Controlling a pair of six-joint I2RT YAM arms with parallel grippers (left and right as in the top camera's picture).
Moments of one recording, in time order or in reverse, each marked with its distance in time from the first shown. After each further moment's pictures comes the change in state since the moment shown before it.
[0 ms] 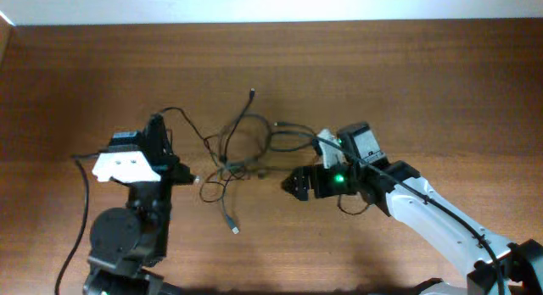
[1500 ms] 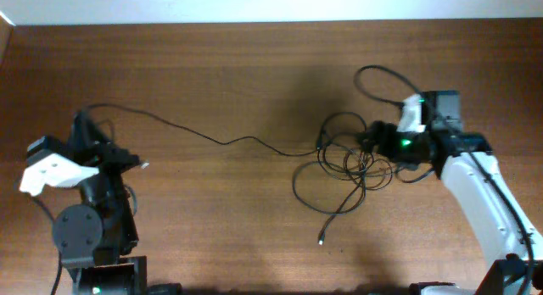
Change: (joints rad) left arm 0.424 0.016 -0.015 0.116 0.083 -0.261; right arm -0.418 0.001 0.204 -0.338 0.207 -0.024
